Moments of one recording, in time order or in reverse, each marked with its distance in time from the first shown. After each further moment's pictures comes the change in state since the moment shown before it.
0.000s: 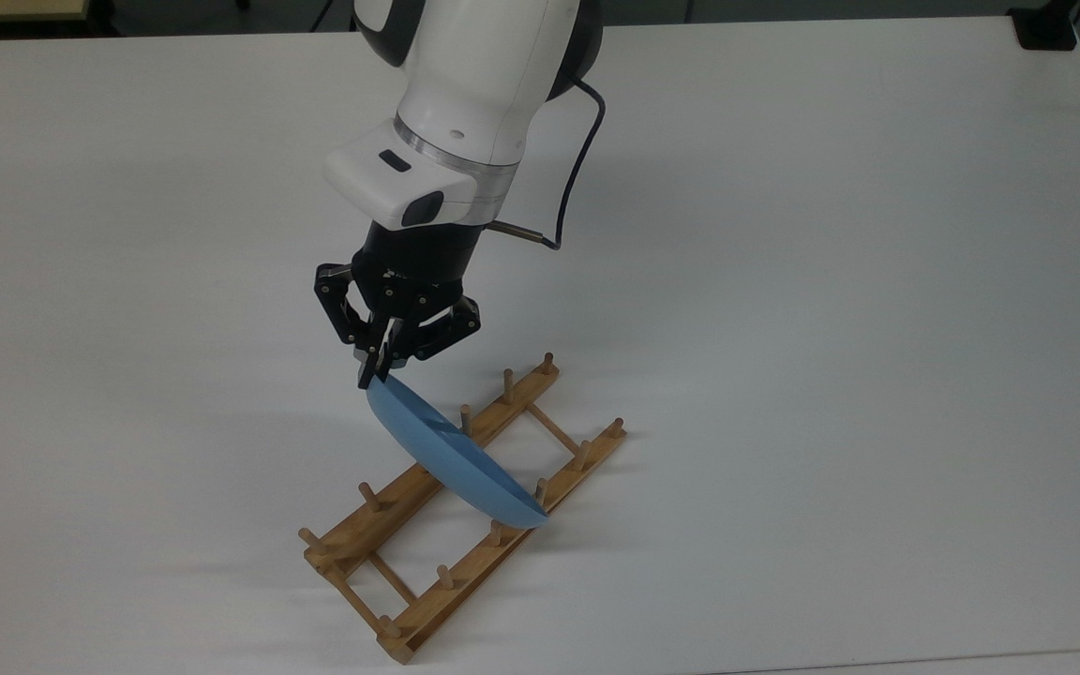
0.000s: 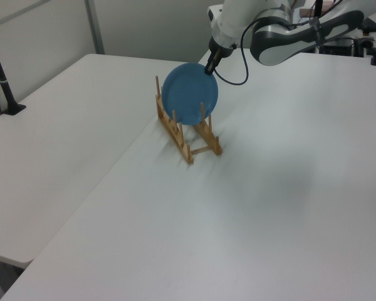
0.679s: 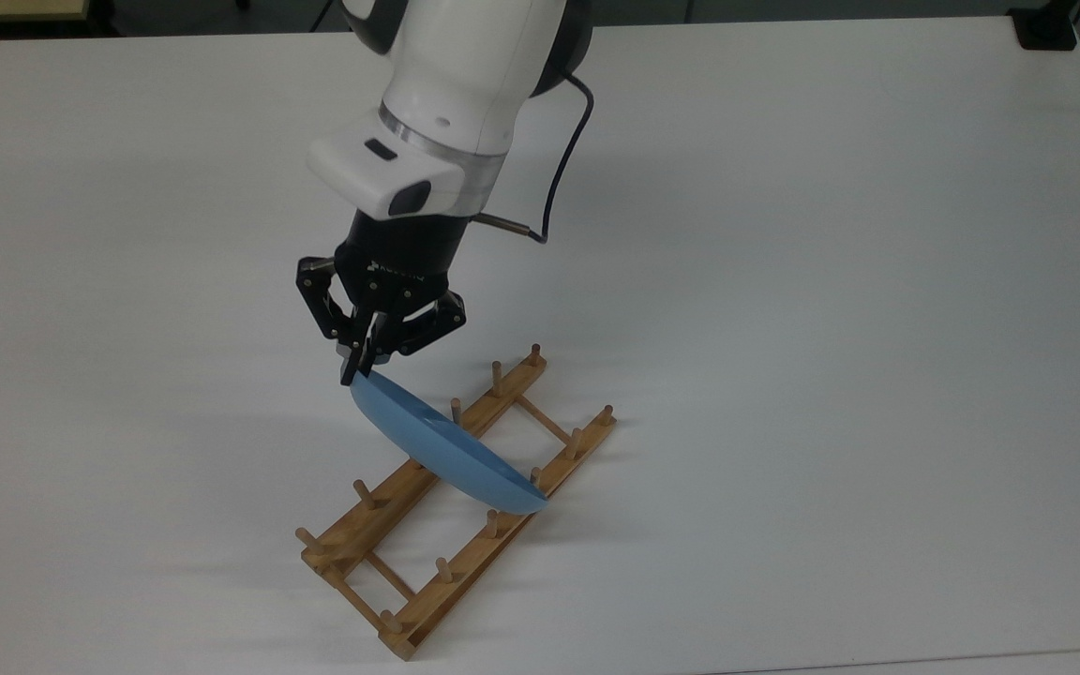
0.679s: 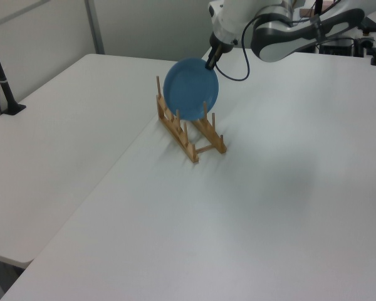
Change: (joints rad) arm -0.010 -0.012 -0.001 0.017 -0.013 0.000 -0.029
